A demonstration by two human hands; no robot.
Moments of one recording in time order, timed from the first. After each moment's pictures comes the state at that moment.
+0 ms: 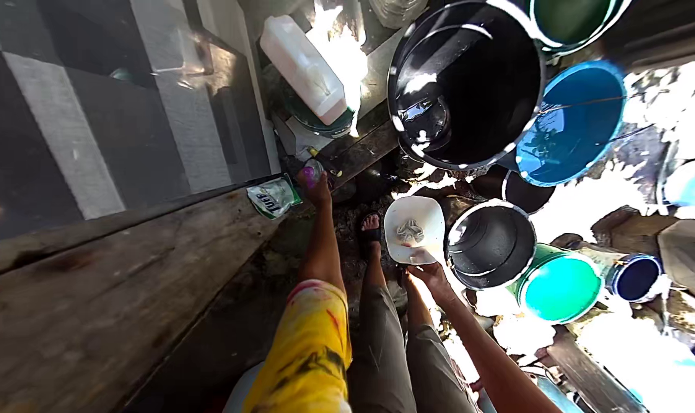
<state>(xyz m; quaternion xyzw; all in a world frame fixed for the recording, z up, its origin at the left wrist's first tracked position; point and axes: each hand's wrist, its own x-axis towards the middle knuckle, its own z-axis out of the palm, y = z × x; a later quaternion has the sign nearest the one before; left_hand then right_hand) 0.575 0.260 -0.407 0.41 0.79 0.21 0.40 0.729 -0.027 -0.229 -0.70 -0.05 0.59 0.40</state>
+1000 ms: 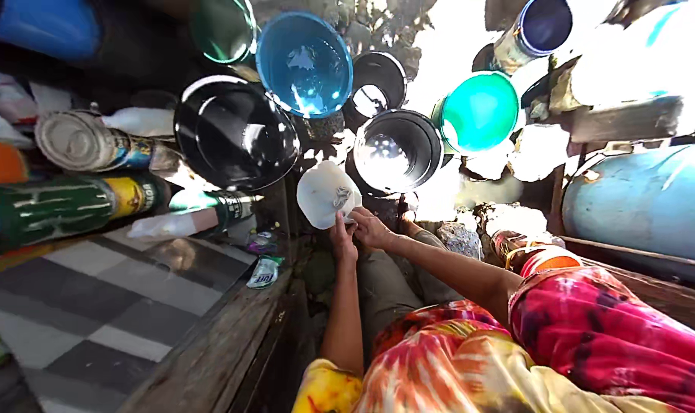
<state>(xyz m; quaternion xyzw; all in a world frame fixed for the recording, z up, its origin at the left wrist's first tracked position) 0.699 -0.009 -0.117 0.50 0.48 -0.01 0.72 0.746 -0.106 -0.123 -0.76 -0.17 0.36 0.51</state>
